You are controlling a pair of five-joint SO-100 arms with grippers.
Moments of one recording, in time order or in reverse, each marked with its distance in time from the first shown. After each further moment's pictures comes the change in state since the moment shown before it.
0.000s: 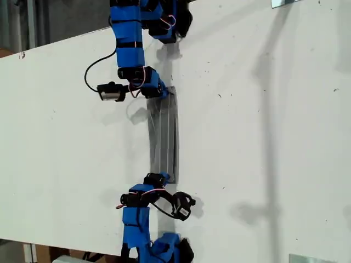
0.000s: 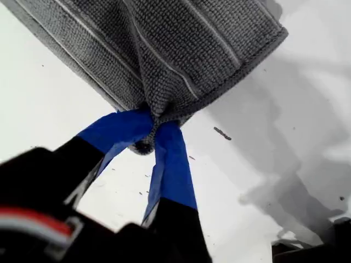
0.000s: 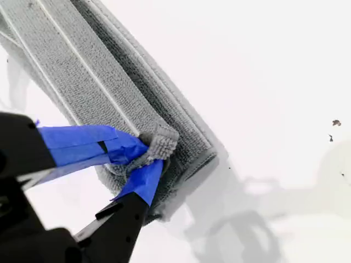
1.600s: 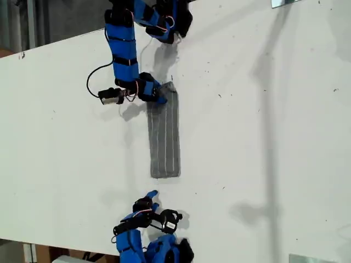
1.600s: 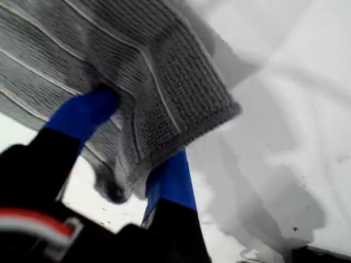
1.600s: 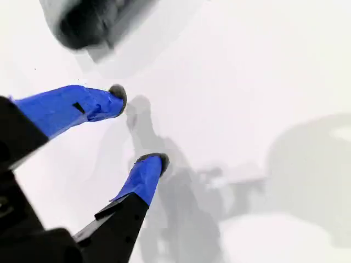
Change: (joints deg) arm 0 -24.3 27.6 43.0 -14.1 6.7; arm 1 13.2 -14.6 6.1 -8.3 -8.9
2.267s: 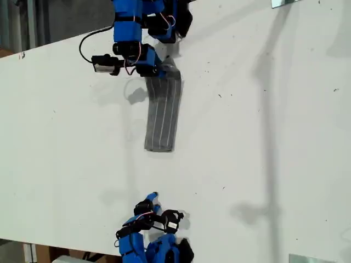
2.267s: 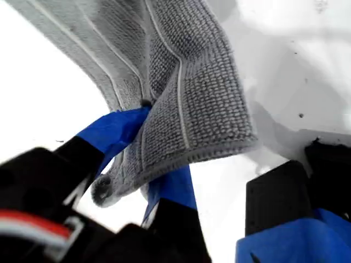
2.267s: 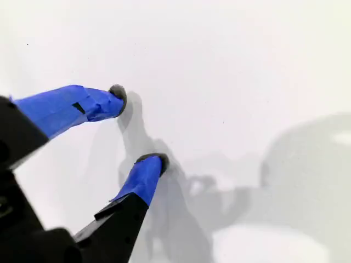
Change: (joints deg) arm 0 -1.1 4.7 6.2 -4.5 -3.1; arm 1 -10.9 39.6 5.5 20.2 16.8
